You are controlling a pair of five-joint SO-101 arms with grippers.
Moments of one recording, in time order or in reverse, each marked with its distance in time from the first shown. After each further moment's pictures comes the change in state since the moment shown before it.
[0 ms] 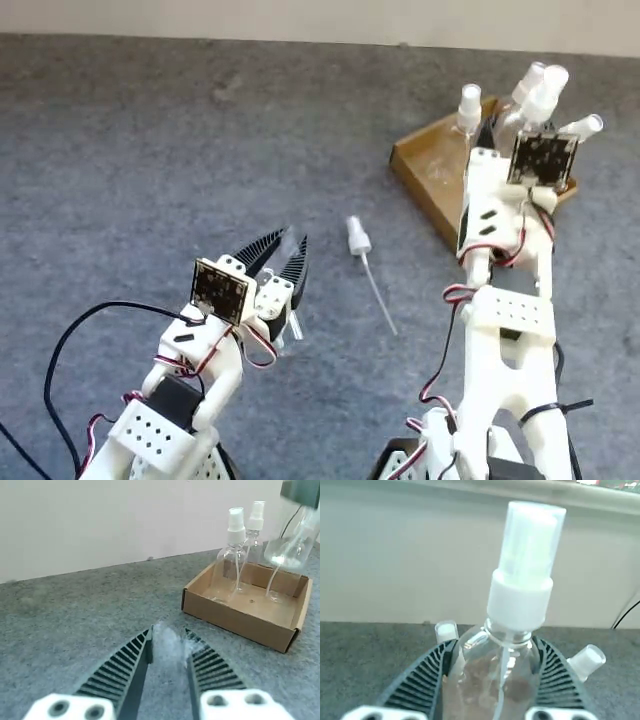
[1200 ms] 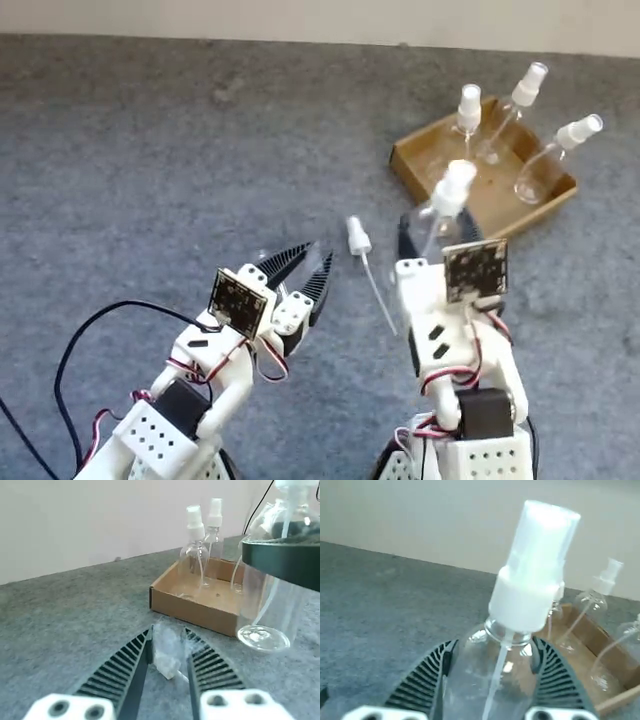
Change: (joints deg) left arm 7.0 0.0 0.0 0.0 0.0; right arm -14.7 -56.2 20.5 44.5 0.0
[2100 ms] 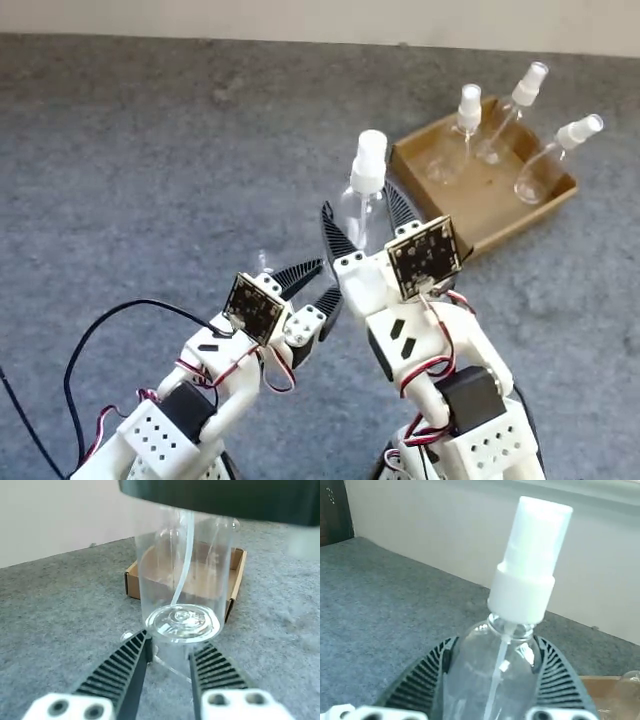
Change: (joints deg) left arm 3.1 0.2 -0.1 1.3 0.1; right arm -21.5 14.8 -14.1 0.4 -0.1
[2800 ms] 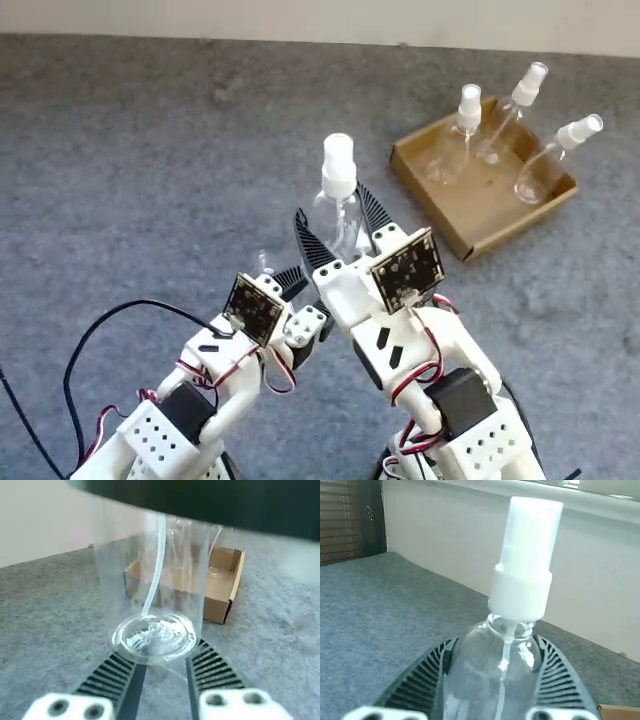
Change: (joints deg) left arm 0.5 0.0 0.0 0.4 0.4; right arm -6.2 0.1 1.5 -5.5 0.1
